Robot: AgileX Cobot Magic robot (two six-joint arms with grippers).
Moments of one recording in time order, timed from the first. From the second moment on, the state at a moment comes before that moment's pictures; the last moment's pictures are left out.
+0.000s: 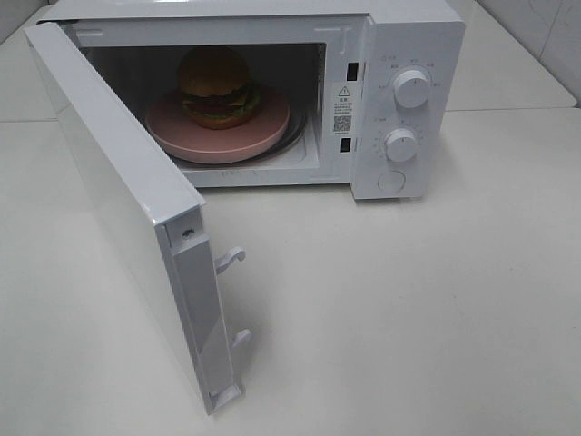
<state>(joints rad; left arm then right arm) 0.06 -0.01 -0.52 -0.13 1.08 0.09 0.16 -0.01 -0.49 -0.24 0.97 0.13</state>
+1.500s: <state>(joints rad) 0.06 0.40 -0.57 -0.20 0.54 0.08 0.16 -0.01 -0.49 -0.24 0.97 0.13</state>
